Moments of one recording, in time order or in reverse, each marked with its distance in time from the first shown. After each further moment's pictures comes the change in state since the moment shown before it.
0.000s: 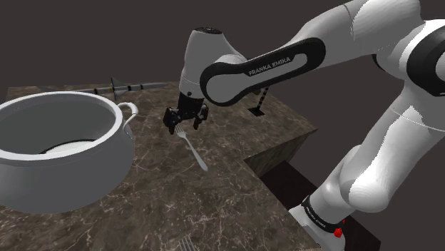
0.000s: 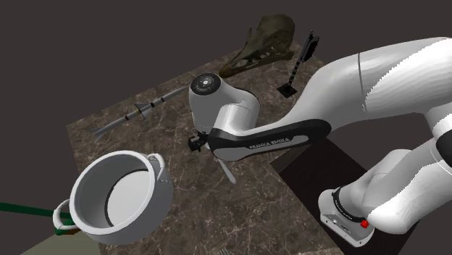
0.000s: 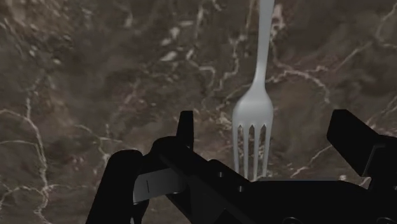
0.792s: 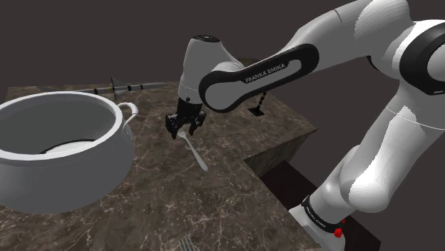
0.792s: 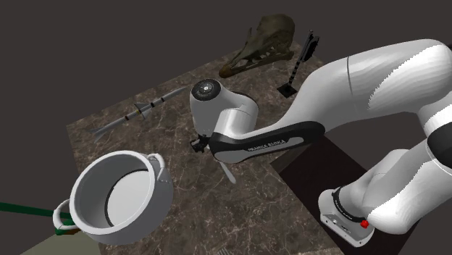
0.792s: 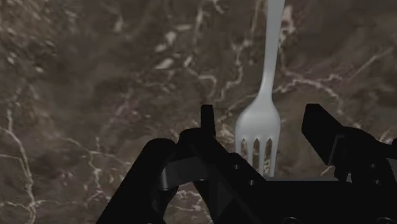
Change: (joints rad) arm 0.003 0.030 -0.003 -0.016 -0.021 0.044 0.016
